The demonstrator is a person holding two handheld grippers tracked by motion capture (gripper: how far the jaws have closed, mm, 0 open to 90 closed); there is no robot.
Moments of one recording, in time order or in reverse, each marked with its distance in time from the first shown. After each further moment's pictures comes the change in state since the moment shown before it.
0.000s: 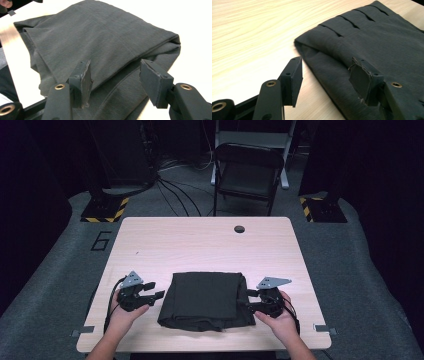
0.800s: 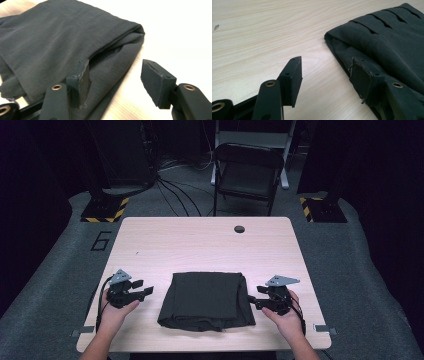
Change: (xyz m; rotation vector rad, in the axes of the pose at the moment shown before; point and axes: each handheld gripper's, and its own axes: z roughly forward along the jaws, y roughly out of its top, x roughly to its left) left arm 0.034 -0.013 -0.008 -0.001 0.079 -0.104; right arm -0.025 -0.014 -0.006 -0.015 -0.126 0.067
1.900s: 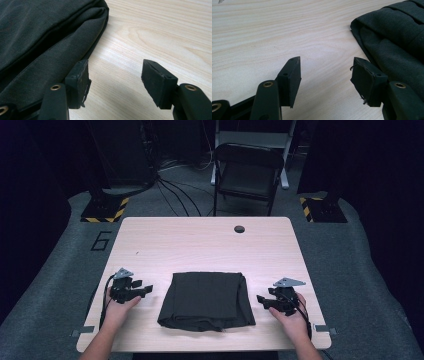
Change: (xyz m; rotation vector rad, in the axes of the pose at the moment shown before) left arm 0.022 -0.008 0.029 0.075 0.046 -0.079; right arm -0.028 -0.024 0.003 0.058 -0.132 0.064
